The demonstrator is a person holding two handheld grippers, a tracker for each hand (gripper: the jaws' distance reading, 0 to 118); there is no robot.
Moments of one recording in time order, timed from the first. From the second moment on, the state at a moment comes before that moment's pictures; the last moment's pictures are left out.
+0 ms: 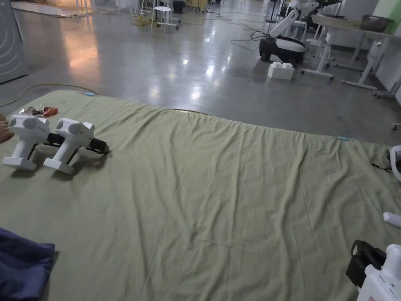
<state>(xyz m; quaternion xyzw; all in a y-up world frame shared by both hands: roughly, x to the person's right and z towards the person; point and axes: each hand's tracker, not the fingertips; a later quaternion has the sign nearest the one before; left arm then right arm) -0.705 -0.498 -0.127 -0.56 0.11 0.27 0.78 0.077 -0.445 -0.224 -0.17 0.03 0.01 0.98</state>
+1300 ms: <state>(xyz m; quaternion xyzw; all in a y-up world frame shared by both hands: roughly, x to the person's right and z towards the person) -0.345 -0.438 -0.165 -0.13 0.08 -0.01 0.99 0.011 -0.443 -0.222 -0.13 0.06 0.00 0.99</state>
